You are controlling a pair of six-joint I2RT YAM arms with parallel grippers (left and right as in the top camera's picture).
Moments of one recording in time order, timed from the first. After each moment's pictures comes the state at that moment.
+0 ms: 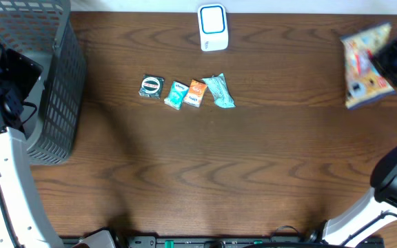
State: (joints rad) left arm 0.42 1.38 1.52 -0.91 -0.11 -0.62; right arm -0.51 1.99 1.74 -0.74 -0.36 0.43
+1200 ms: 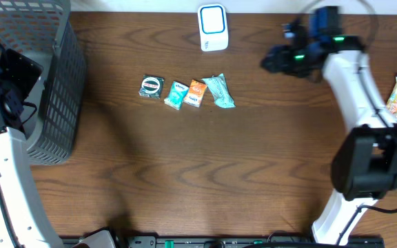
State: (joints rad) left arm 0.42 1.38 1.52 -0.91 -0.11 -0.62; right arm 0.08 2.00 1.72 -0.84 -0.41 0.13
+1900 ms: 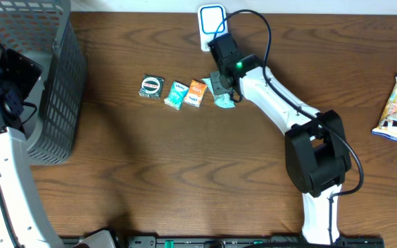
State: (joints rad) left arm 0.42 1.38 1.52 -0.91 -0.11 -0.62; right arm 0.48 2.15 1.71 -0.69 0.15 0.24
